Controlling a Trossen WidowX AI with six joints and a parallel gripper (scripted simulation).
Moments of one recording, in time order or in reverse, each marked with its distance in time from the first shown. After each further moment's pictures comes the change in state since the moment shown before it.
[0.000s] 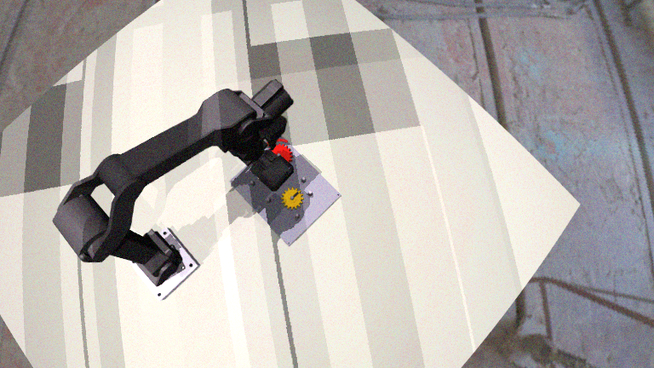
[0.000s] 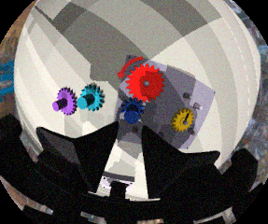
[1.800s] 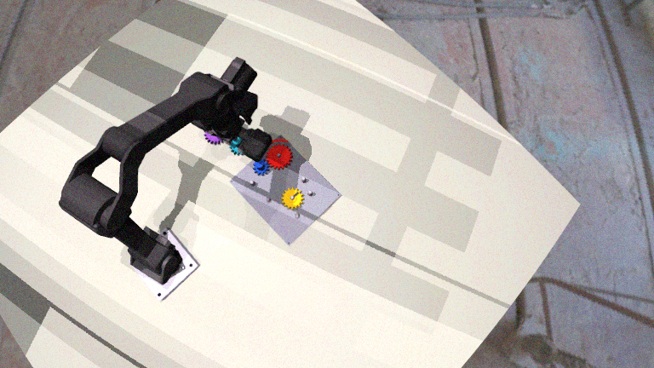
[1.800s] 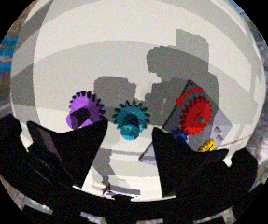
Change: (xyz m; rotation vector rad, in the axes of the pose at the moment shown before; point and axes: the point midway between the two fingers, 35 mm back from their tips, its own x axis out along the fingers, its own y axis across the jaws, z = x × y) arm 0.040 0.083 0.010 -0.193 -0.018 0.004
